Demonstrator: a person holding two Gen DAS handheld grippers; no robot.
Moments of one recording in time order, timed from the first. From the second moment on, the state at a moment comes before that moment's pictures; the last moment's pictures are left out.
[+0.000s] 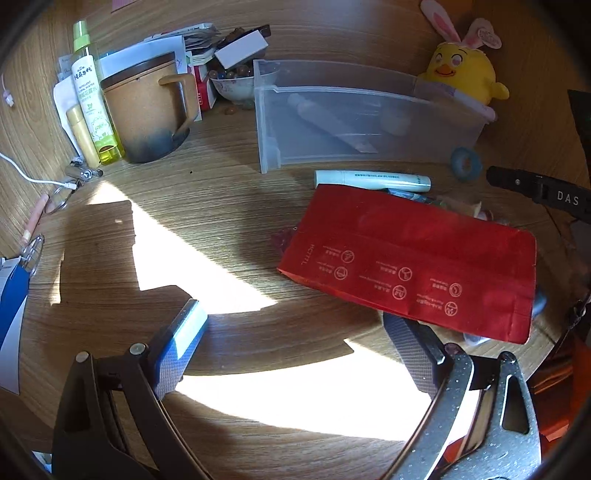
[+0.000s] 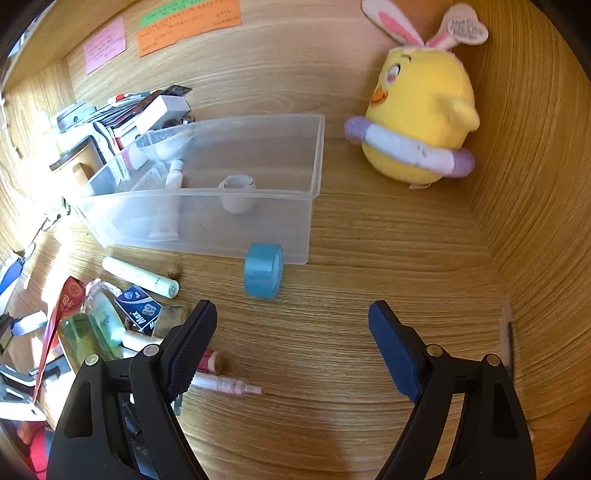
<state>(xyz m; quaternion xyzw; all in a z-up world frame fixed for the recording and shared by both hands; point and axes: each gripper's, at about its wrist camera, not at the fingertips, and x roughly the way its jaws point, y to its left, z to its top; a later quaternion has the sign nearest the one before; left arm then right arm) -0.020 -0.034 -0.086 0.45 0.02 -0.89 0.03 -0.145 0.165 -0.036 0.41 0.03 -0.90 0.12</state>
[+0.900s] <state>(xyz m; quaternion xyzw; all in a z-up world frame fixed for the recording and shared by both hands) -0.068 -0.053 -0.051 0.41 0.10 -0.90 -0.05 -0.187 0.150 -0.058 0.46 -0.02 -0.88 0.16</state>
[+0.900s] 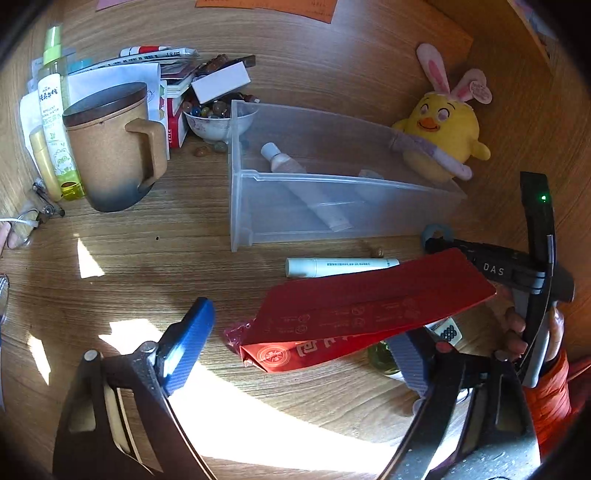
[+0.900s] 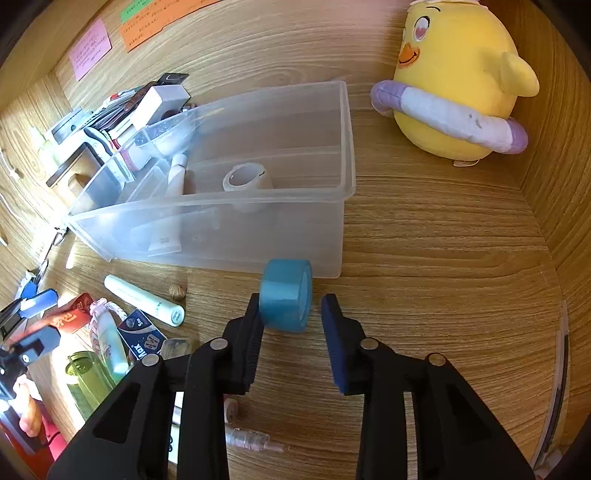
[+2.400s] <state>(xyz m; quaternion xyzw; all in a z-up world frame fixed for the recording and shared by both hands) -0.114 -0.058 0.014 0.33 0.07 -0.94 -0.02 -0.163 0.147 0.026 0.33 -0.02 -0.92 0.19</state>
